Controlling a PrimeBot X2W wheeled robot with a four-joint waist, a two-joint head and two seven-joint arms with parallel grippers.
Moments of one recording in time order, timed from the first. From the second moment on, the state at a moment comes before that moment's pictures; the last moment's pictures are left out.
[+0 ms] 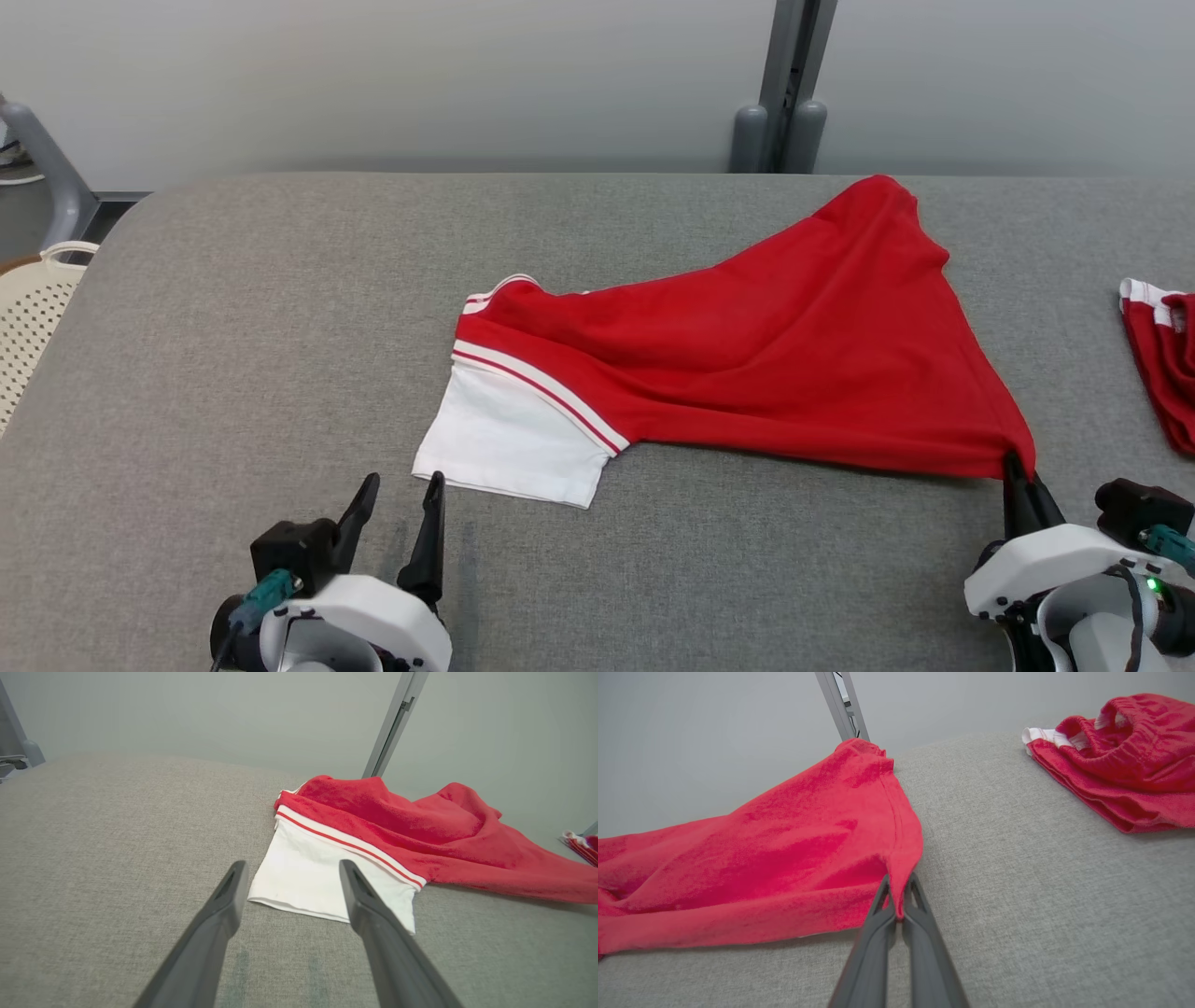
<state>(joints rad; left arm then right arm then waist) -0.10 0.05 -0.20 0.41 -0.35 -0.02 -0.21 -0.32 -0.05 -0.14 0.80 0.26 0.13 -0.26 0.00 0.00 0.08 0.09</state>
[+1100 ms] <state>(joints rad) -0.45 0.05 -0.24 0.95 -0.40 -0.02 -0.12 -0.32 -0.05 -0.04 0.67 0.28 0.13 -0.26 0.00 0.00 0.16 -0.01</state>
